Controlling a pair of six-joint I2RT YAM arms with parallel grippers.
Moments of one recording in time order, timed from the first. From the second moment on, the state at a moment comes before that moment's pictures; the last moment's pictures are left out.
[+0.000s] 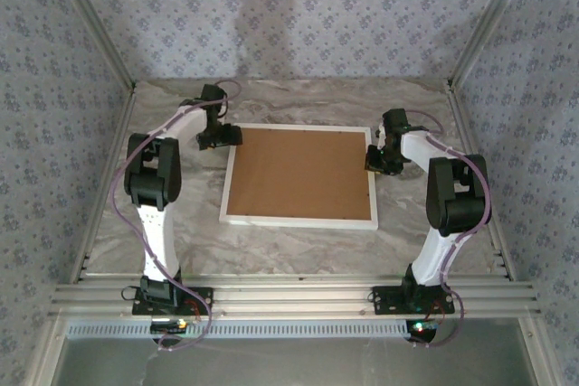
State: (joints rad) left arm -0.22 2.14 1.65 -0.77 0.02 -0.30; right arm 0.09 1.82 1.17 -0.63 -0.19 0.26
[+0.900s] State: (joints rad) left arm -0.31 2.14 1.61 -0.67 -0.10 -0.41; right arm 0.09 1.82 1.17 -0.63 -0.17 0.28
